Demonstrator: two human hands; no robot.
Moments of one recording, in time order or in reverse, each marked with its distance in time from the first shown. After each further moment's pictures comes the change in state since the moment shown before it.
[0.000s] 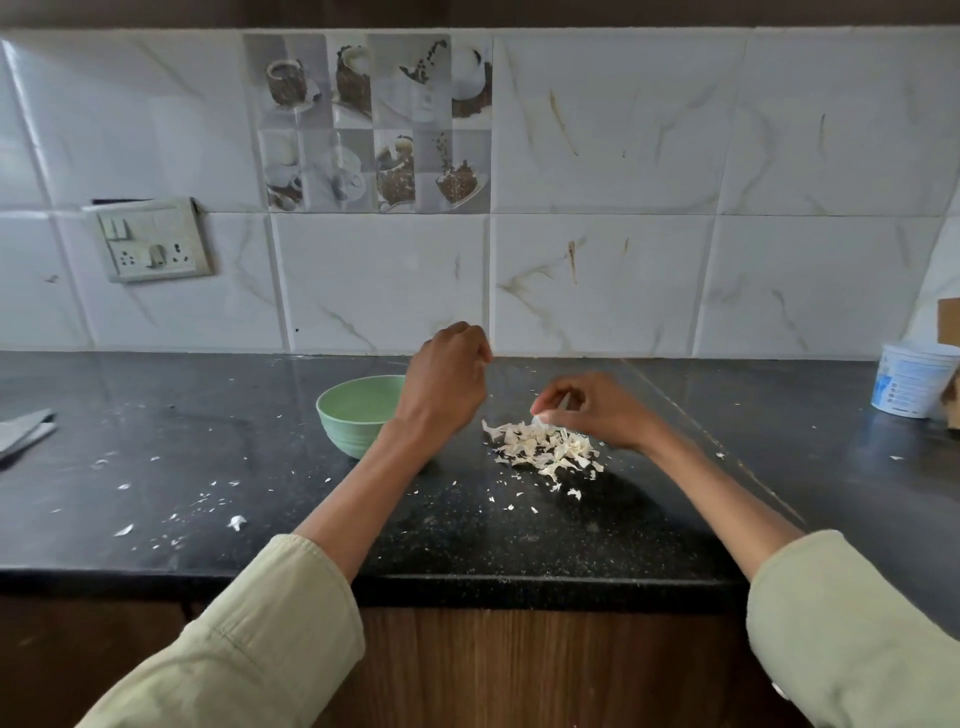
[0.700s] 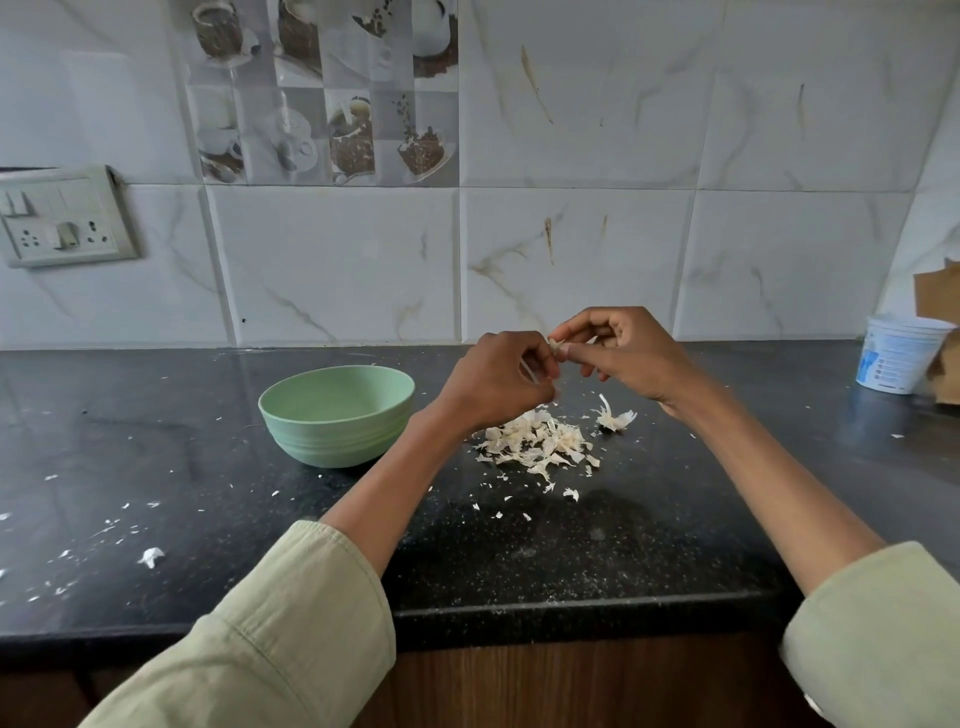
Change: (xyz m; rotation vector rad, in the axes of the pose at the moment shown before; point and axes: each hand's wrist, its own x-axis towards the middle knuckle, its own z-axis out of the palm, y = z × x) left_hand 0.022 0.021 0.066 -0.439 -0.323 0.047; right_hand -0.002 -0.008 -0.038 0.255 0.282 0.067
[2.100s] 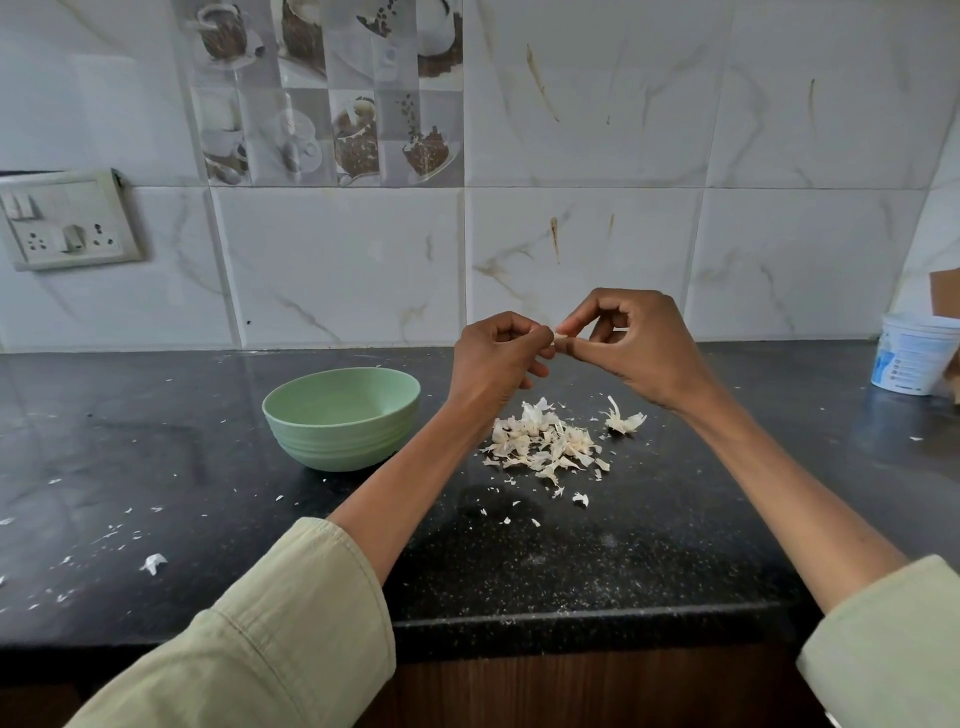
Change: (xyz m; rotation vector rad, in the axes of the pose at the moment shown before) left_hand -0.006 0.020 -0.001 -0.671 0.282 -0.293; right_hand -0.004 -0.016 0.004 -0.154 0.151 -0.231
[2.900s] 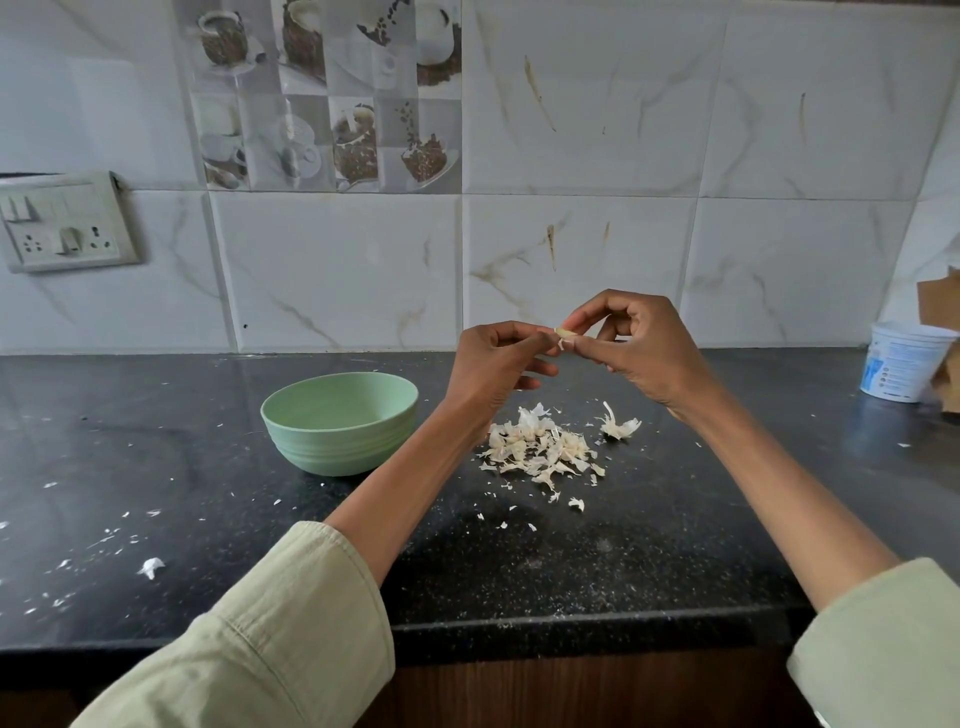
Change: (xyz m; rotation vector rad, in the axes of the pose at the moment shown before) left_hand 0.005 -0.003 -0.002 -0.079 -0.093 0.007; right_hand 0.003 0.007 -0.007 0.114 -0.007 0.068
